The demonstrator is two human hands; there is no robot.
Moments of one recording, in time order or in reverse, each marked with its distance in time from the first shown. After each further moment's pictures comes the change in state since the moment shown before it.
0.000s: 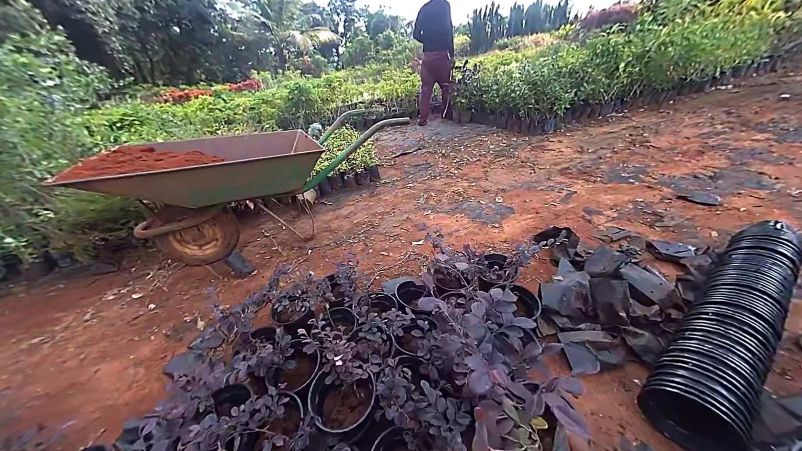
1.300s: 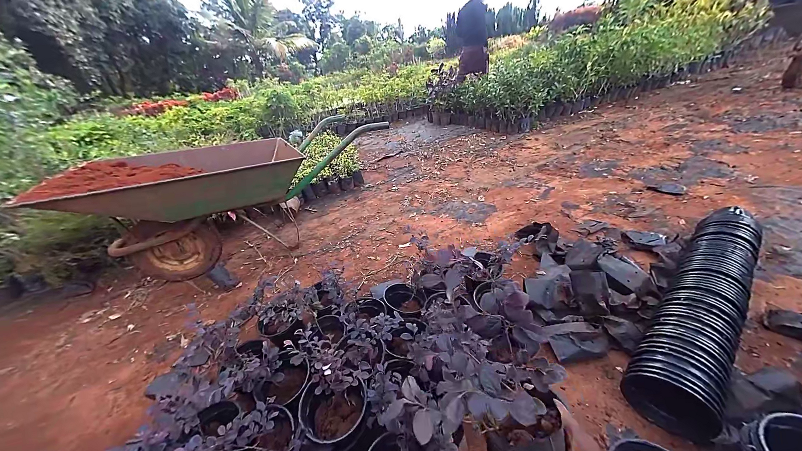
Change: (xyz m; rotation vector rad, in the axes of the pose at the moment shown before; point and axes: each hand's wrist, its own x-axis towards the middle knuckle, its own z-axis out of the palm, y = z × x) left_hand -0.002 0.008 0.013 -0.136 0.025 0.087; right_hand 0.010 -0.001 0.007 0.000 0.178 0.055
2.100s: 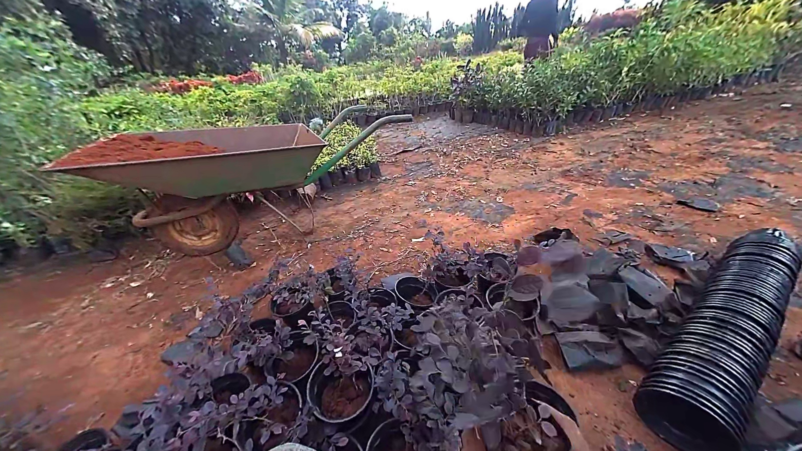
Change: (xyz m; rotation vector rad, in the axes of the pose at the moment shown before) left_hand -0.003 0.005 -0.007 0.009 0.043 -0.024; right_hand -0.013 -0.007 -0.012 -0.080 -0.201 -0.216
